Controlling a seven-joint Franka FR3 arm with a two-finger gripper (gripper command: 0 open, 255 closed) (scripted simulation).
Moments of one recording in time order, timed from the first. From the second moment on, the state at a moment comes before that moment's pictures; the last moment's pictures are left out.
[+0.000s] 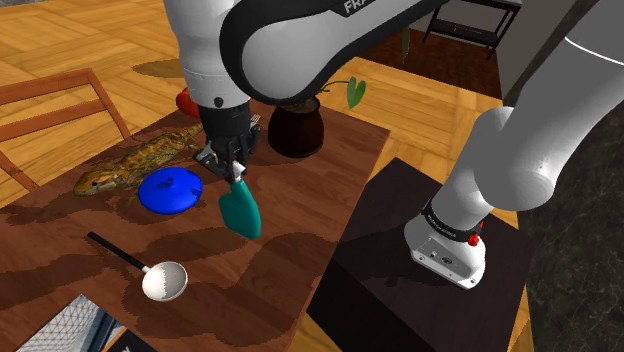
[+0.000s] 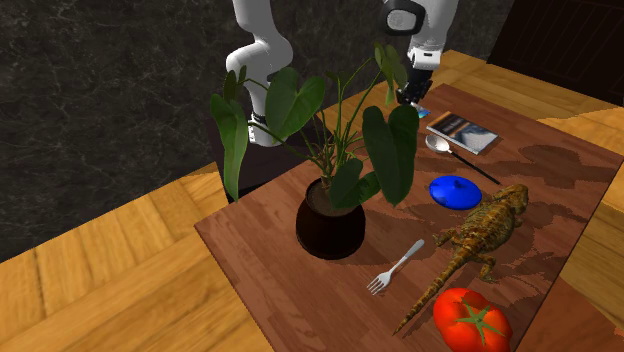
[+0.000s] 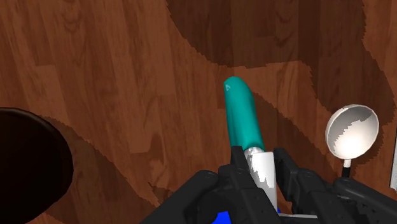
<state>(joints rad) 0.37 -0.06 0.42 -2.19 0.03 2.13 0.61</state>
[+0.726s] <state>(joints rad) 0.37 -0.05 0.42 -2.20 0.03 2.15 0.62</state>
